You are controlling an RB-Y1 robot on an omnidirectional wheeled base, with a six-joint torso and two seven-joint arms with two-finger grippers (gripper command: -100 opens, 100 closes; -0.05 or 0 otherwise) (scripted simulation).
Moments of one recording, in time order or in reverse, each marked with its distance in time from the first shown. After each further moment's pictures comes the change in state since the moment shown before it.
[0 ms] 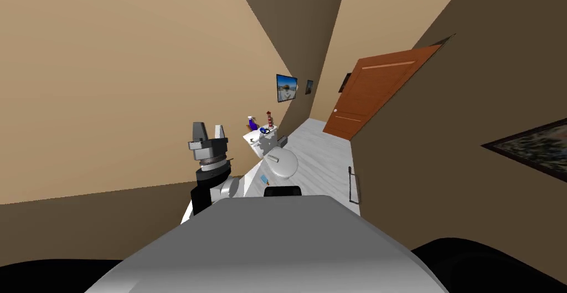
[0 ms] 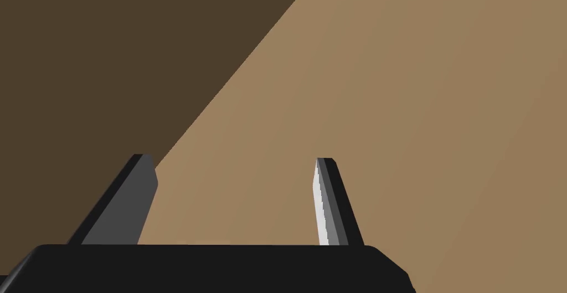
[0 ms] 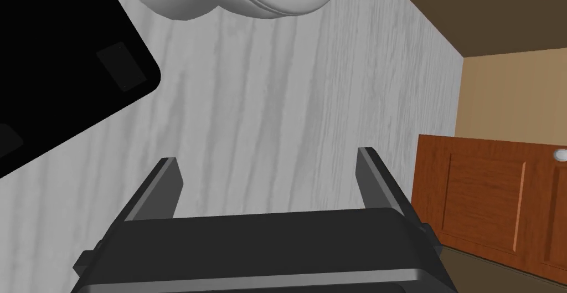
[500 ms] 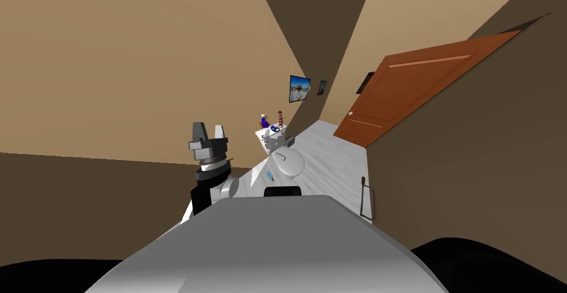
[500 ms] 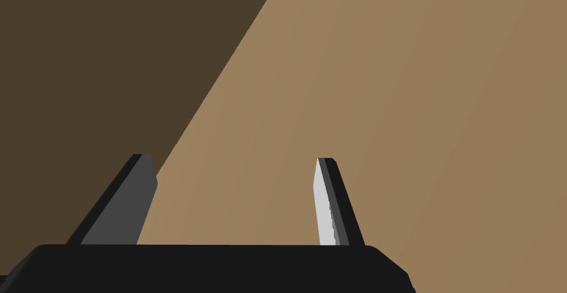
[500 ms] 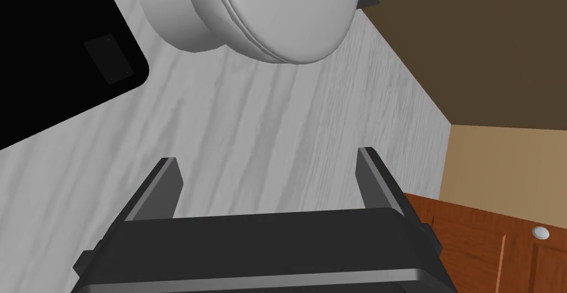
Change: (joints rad) left arm 0.000 0.000 0.000 0.000 0.000 0.000 0.000; right arm -0.019 -0.142 -0.002 -0.022 0.028 -0.014 -0.114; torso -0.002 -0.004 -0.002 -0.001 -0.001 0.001
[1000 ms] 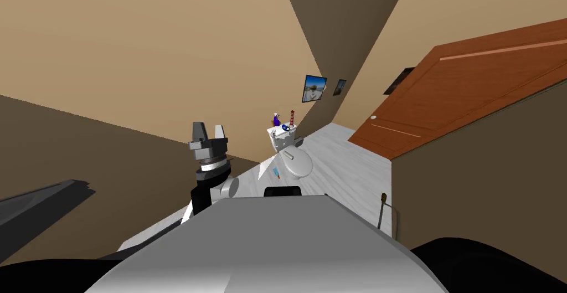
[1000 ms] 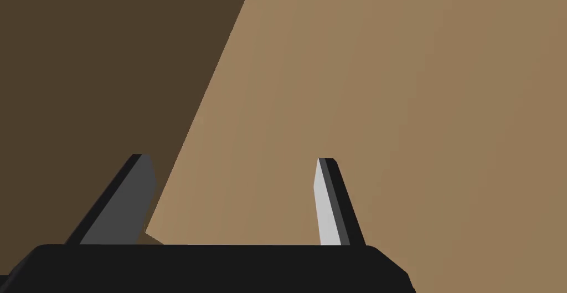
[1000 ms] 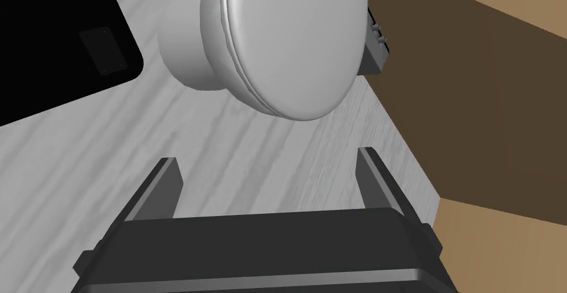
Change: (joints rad) left arm 0.000 0.000 0.000 0.000 0.000 0.000 0.000; right arm -0.009 -0.143 -0.004 -0.034 0.039 -0.005 -0.113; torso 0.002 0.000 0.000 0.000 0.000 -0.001
